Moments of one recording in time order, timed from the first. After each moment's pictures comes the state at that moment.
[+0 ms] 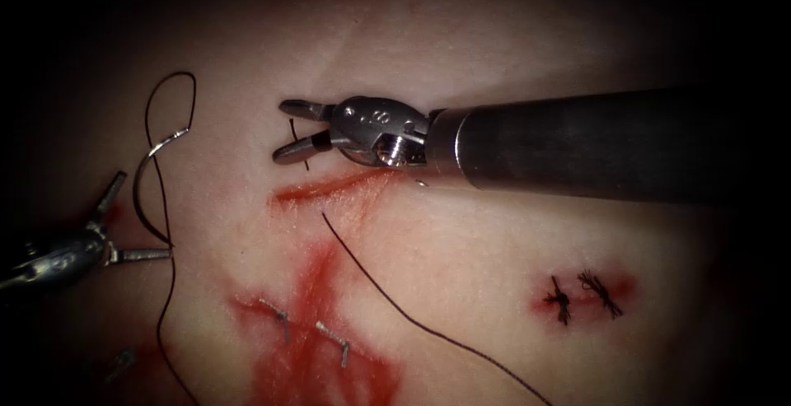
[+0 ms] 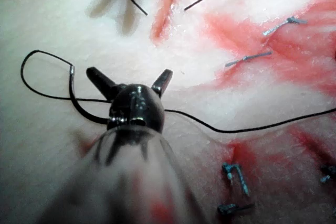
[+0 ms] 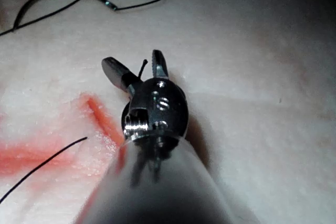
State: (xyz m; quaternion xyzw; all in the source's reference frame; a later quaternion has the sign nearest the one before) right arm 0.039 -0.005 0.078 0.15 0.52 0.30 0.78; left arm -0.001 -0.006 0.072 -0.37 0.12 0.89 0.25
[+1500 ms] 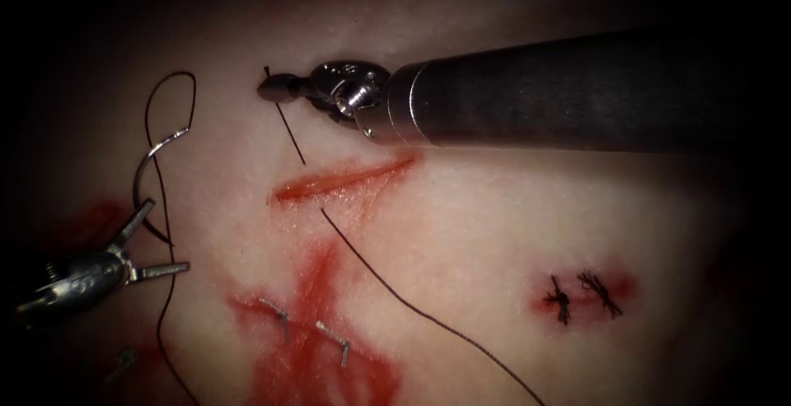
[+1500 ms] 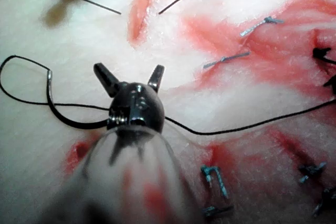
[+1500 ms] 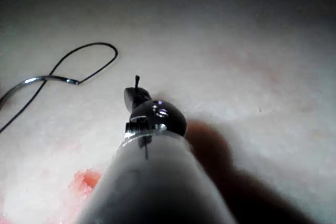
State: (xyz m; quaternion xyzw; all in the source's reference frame) right arm 0.042 -0.001 0.077 0.24 0.45 0.46 0.73; left arm -0.003 -0.008 0.072 -0.41 0.09 0.88 0.21
